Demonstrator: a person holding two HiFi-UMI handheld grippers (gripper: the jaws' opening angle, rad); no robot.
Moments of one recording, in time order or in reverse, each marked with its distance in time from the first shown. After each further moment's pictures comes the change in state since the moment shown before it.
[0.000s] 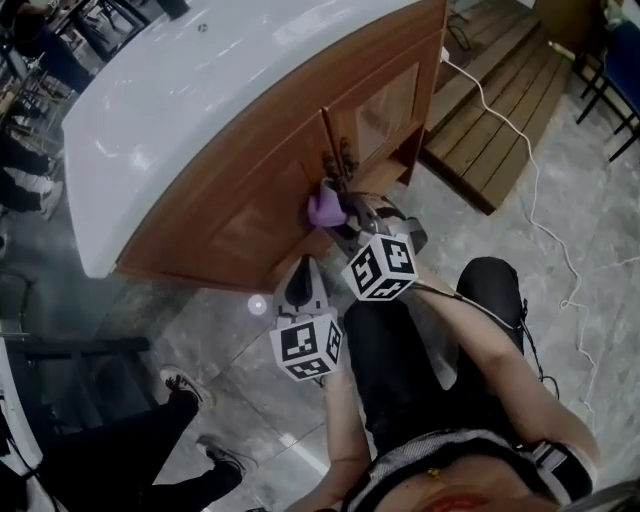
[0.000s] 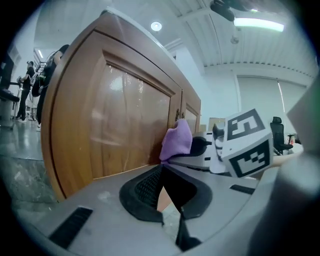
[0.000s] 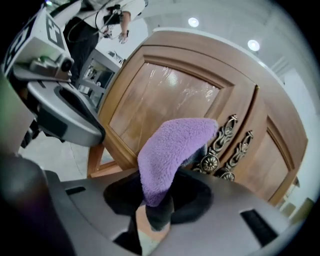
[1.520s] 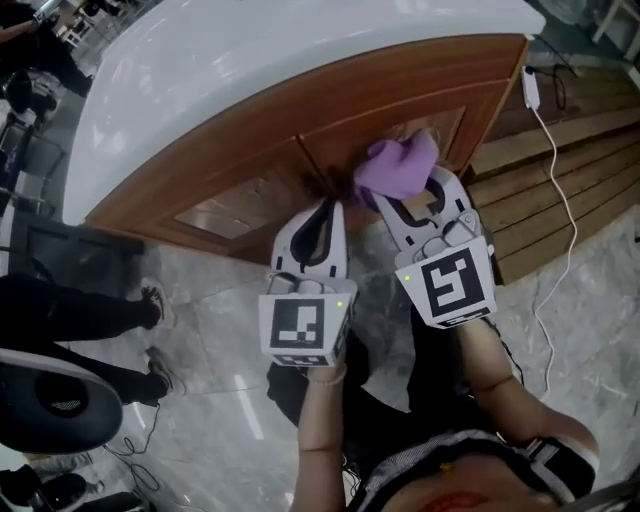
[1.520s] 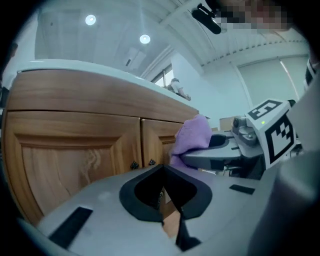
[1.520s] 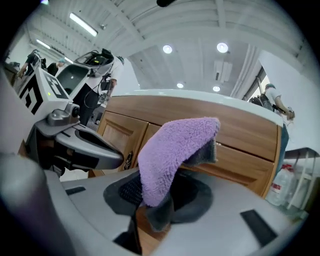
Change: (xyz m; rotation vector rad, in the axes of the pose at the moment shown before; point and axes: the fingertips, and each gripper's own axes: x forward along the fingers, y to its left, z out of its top) left arm 0.087 -0.103 0.140 0.147 -0.126 0.190; right arm -0.095 -0.179 0.014 0.180 -0.363 0.089
